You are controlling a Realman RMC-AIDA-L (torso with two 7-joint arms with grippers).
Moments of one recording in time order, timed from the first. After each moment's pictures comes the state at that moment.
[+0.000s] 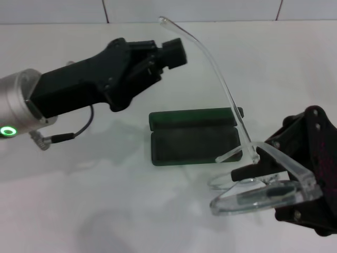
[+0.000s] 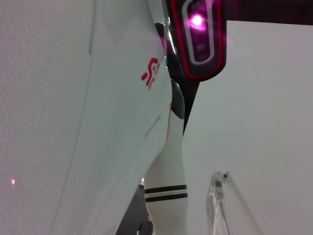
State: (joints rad) left arm -0.46 -2.09 1.12 0.68 1.21 1.85 -1.48; right arm 0.41 2.03 -1.47 -0.88 -1.05 -2.01 0.93
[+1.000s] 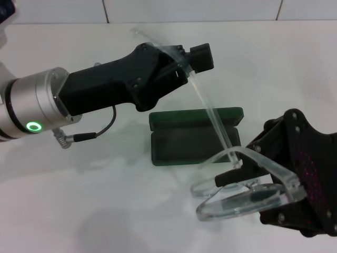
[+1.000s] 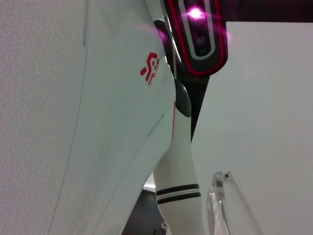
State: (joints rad) left arm -0.52 -2.09 1.18 0.61 1.19 1.81 -1.47; right arm 0.49 2.03 -1.52 -0.77 -1.03 -2.02 0.88
